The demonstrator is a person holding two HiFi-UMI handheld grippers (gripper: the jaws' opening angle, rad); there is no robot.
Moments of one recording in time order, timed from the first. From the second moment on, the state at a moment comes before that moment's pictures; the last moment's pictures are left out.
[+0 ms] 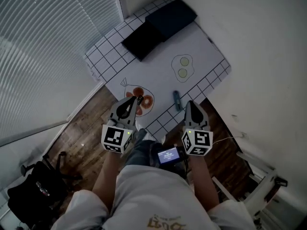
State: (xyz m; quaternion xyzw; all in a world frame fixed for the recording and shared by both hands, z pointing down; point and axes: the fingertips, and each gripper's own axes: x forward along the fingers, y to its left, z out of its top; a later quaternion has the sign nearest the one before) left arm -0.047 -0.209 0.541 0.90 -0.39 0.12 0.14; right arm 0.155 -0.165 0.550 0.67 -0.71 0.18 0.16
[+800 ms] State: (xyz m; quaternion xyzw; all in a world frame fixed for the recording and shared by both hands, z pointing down) left arm -0.058 -0.186 0.419 0.90 -0.44 0.04 0.04; right arm 0.138 -0.152 0.446 0.64 -0.75 0.10 0.09
